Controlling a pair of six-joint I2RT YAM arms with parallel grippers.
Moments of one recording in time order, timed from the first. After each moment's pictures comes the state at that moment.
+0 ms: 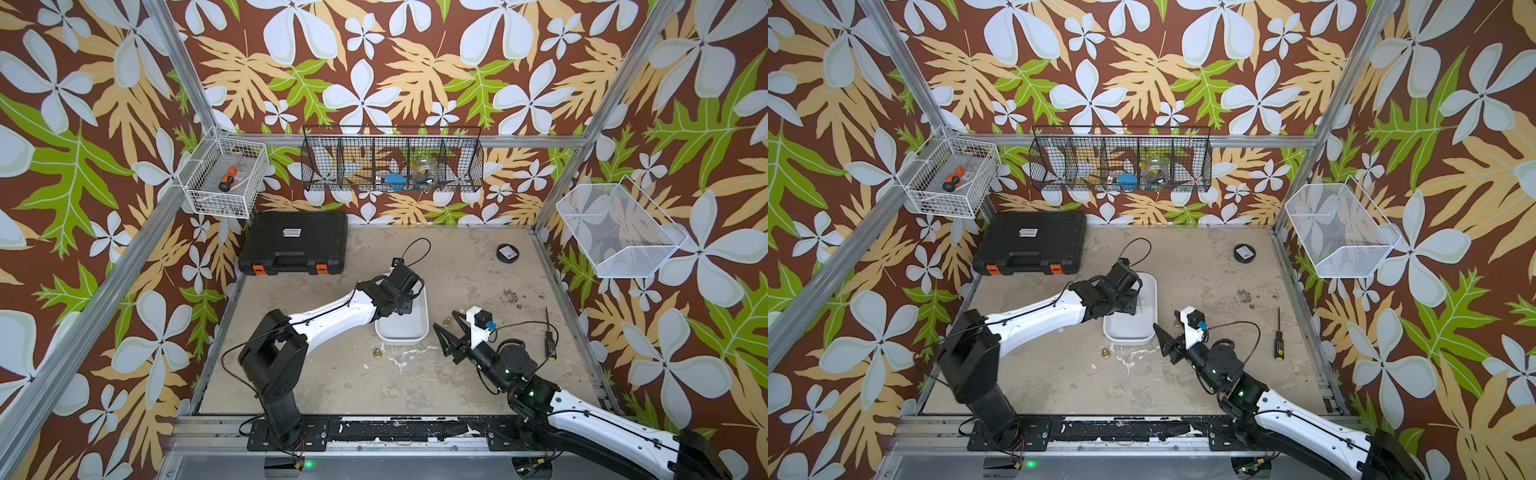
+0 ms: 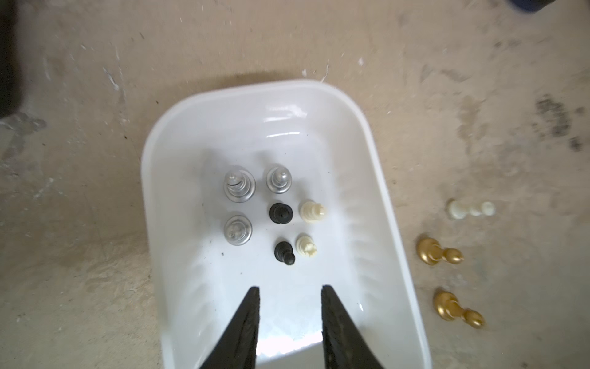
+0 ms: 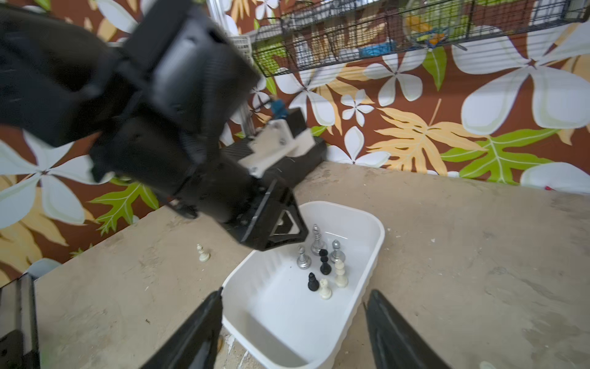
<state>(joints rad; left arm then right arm) -0.79 1.66 1.24 -0.49 -0.24 -0.56 0.82 0.72 0.30 0.39 0.23 0.22</state>
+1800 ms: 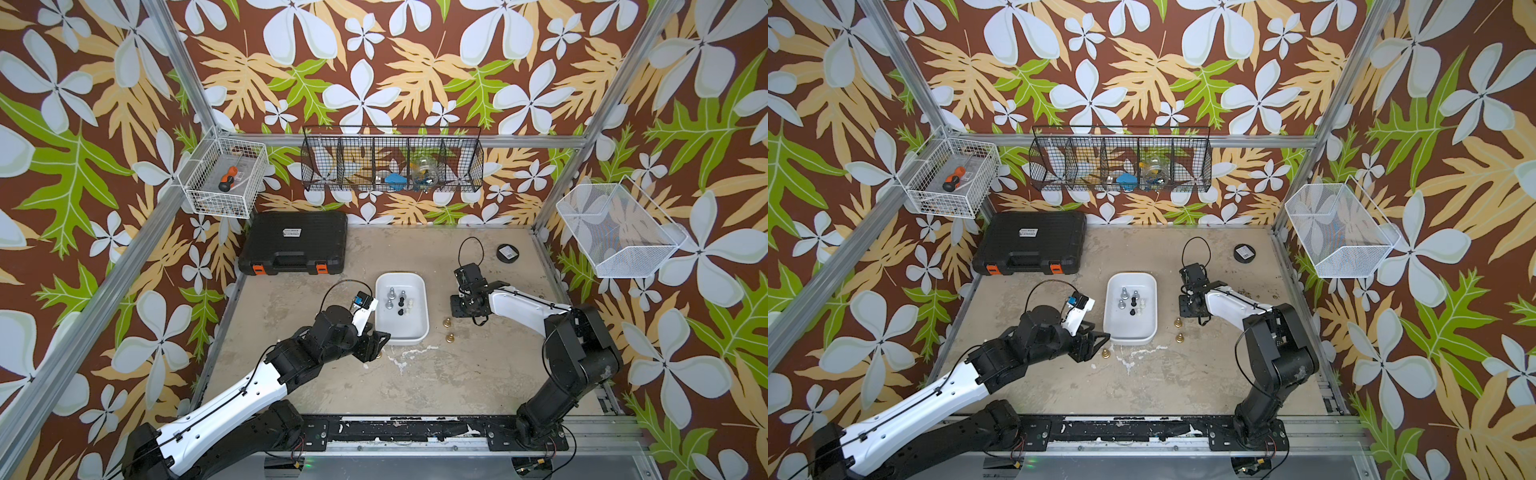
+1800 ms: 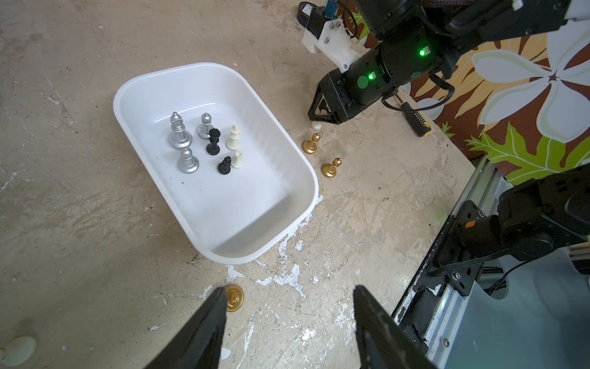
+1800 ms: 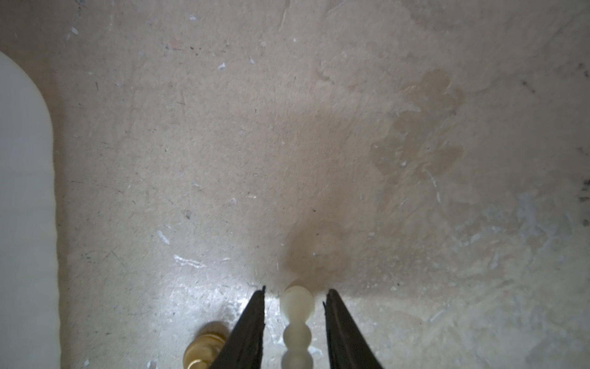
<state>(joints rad) -0.79 0.87 0.68 -0.39 0.11 -0.33 0.35 1.70 1.00 -0.47 0.12 0.29</state>
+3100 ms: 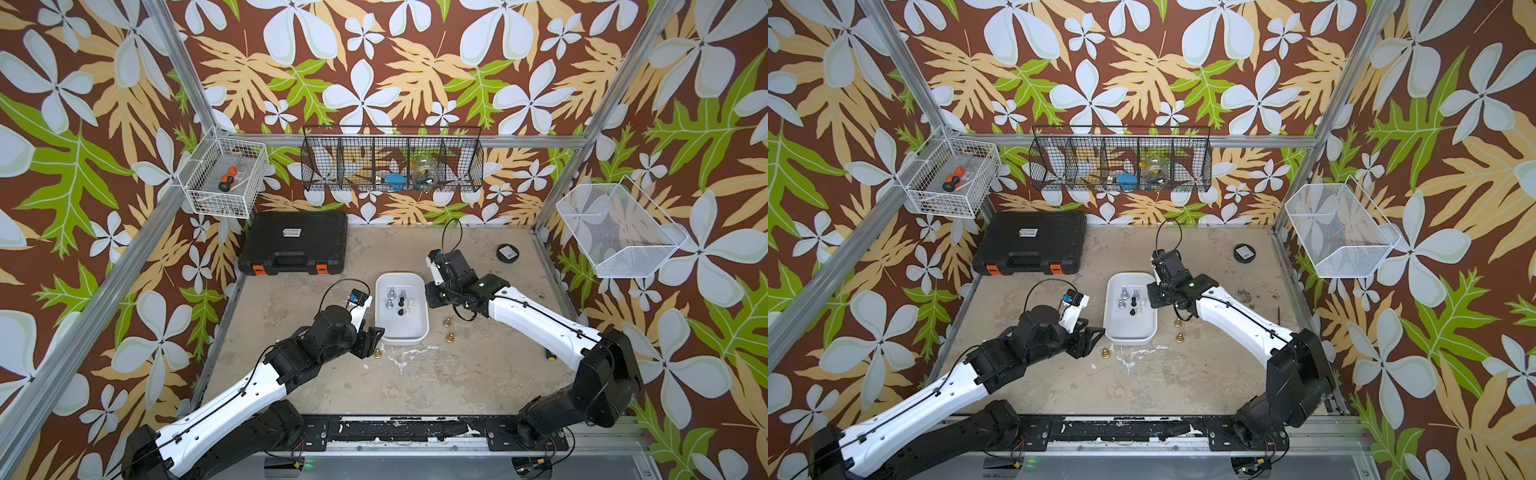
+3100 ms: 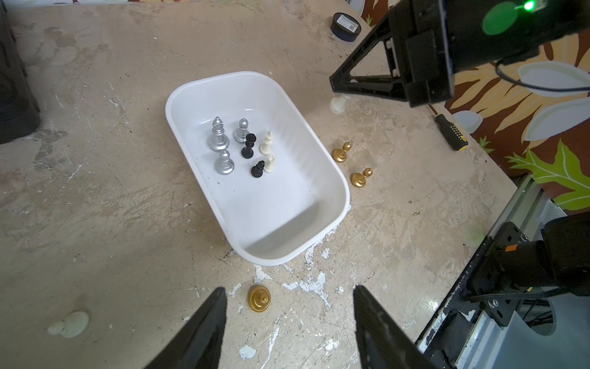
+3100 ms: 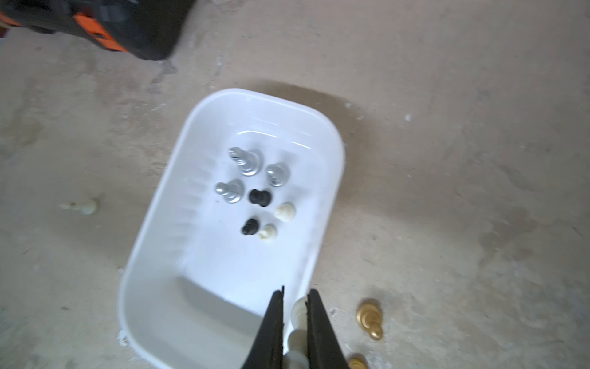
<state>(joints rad) -0.77 0.86 0.68 -0.40 -0.01 -0.34 0.64 1.53 1.21 -0.56 0.03 0.29</state>
